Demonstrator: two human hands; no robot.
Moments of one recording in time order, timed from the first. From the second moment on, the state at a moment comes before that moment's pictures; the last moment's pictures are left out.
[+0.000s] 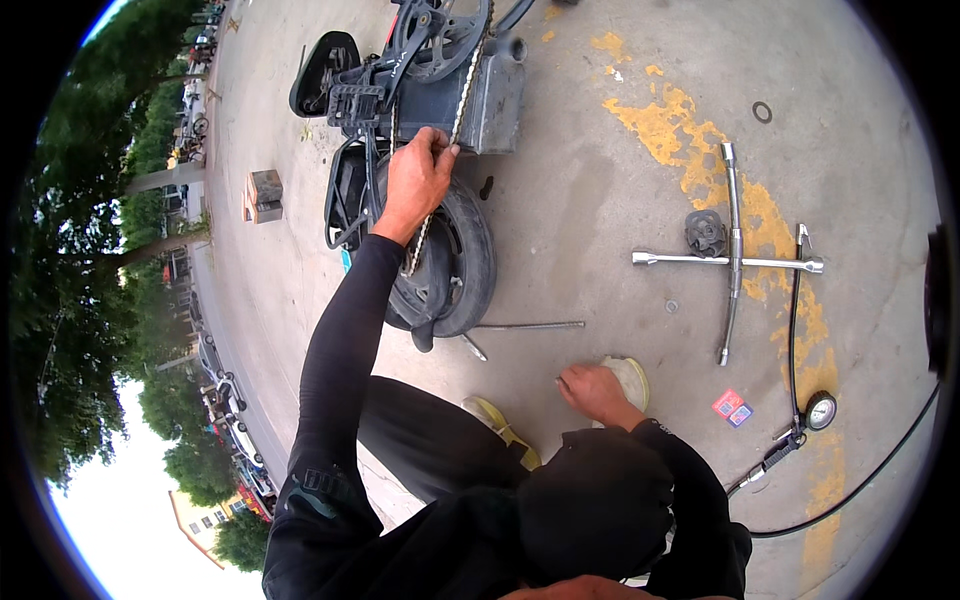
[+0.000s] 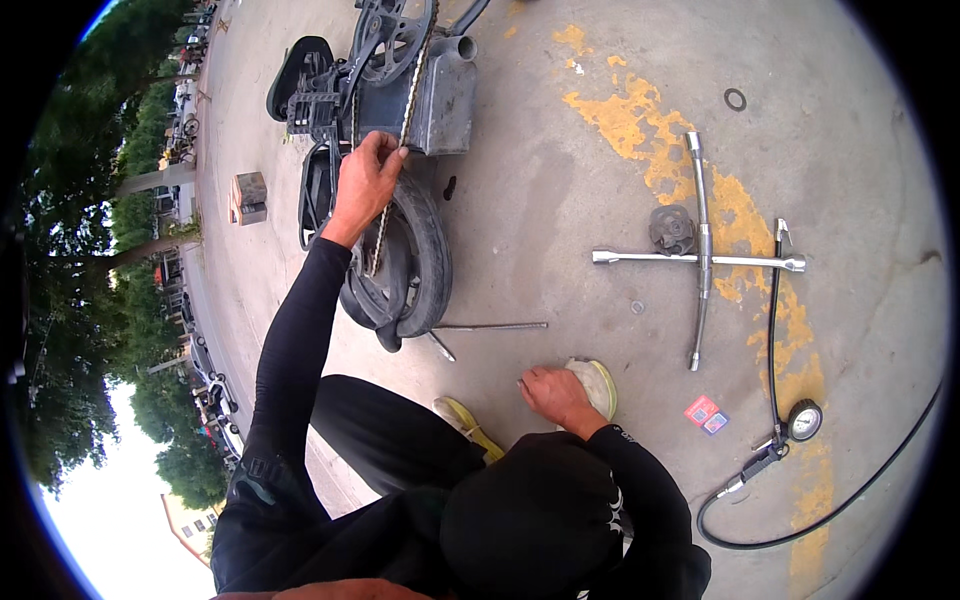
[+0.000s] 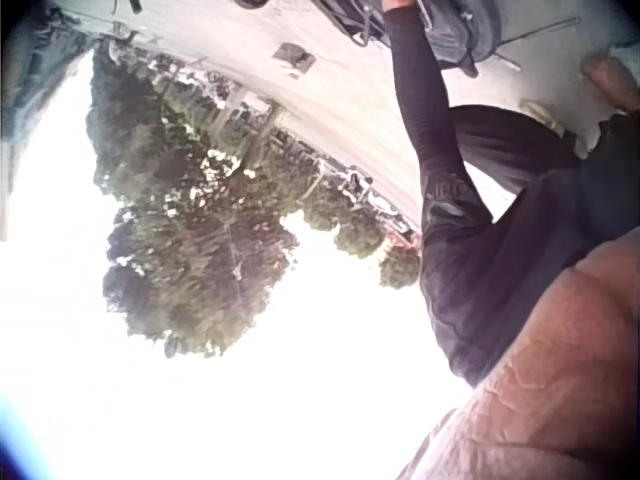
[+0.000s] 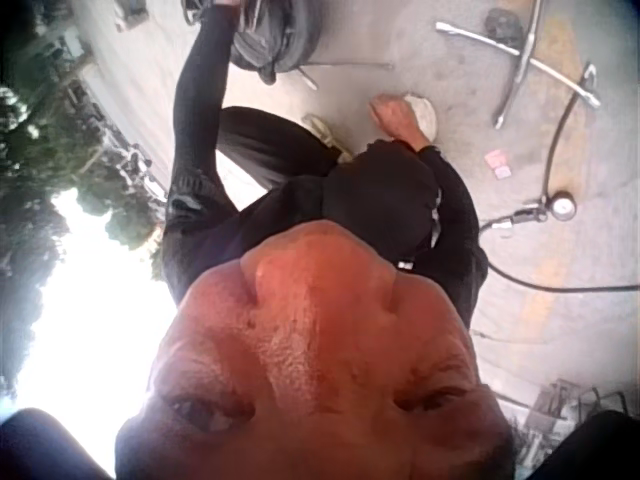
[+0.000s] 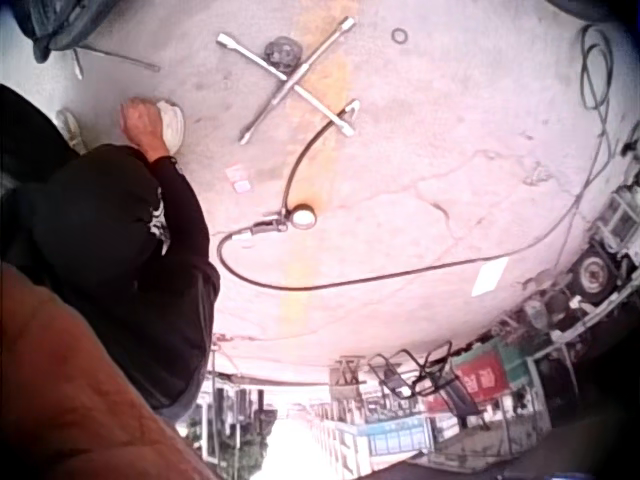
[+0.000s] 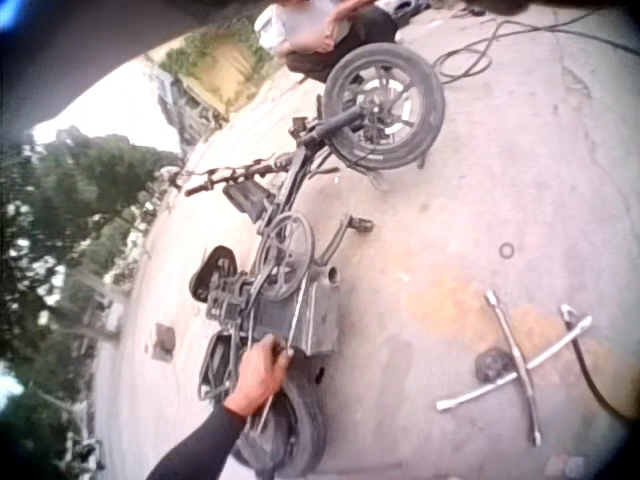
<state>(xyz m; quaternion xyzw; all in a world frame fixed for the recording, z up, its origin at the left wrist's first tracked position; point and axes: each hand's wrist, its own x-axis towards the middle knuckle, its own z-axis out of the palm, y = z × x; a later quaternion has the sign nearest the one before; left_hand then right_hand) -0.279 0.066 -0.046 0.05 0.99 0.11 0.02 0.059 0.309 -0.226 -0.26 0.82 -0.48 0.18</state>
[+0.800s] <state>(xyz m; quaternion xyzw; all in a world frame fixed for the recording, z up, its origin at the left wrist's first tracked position) -0.235 0.078 -0.007 0.01 0.97 0.22 0.10 0.059 0.302 -0.232 -0.24 0.81 -0.51 0.16</state>
